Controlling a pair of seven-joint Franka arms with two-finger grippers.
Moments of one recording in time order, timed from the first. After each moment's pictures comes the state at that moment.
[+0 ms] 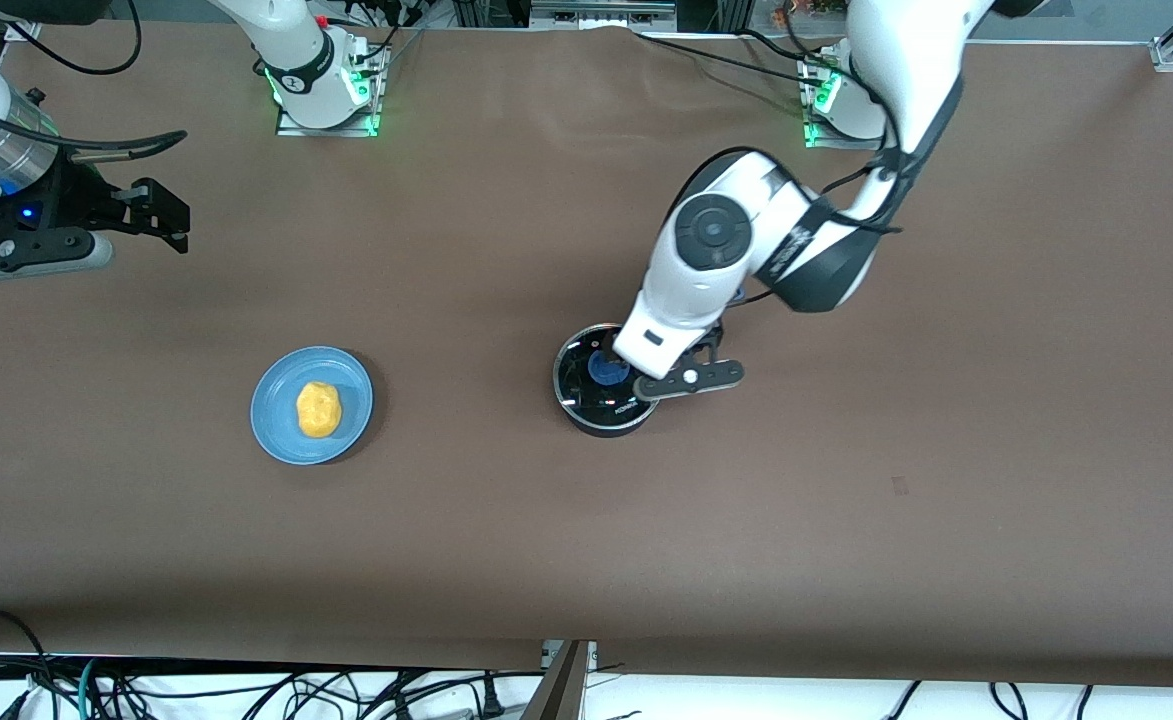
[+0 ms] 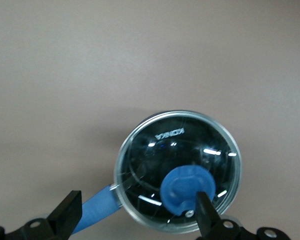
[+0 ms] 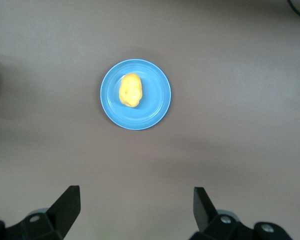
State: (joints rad) left arm -0.36 0.67 -0.36 -1.34 0.18 2.01 -0.93; right arm 0.16 0.07 0.00 -1.52 -0.09 1.56 -0.03
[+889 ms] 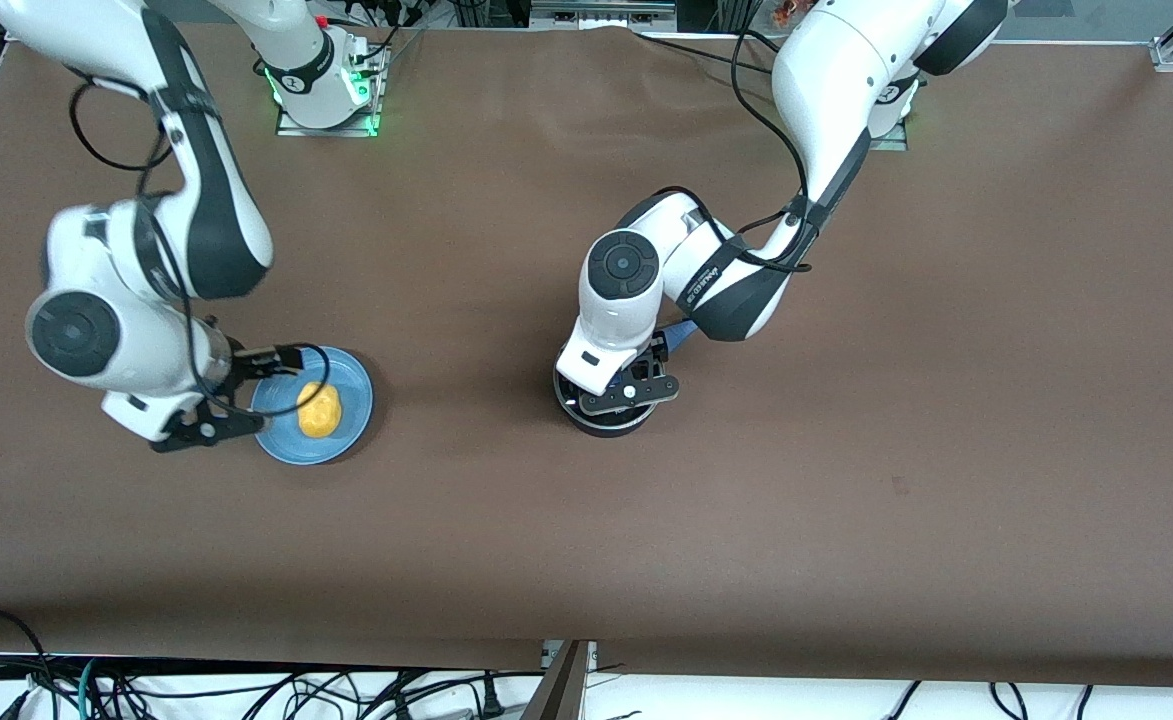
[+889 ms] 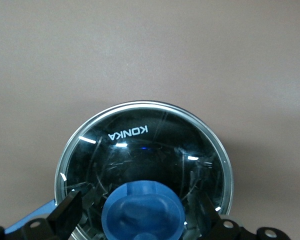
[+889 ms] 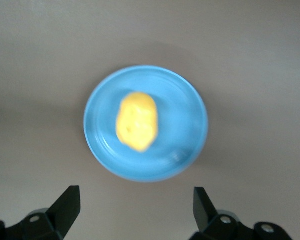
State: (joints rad) left arm -0.50 0.84 -0.28 -1.19 0.20 2.00 -1.00; right arm 0.17 0.52 0.00 -1.53 -0.05 1.86 -0.05
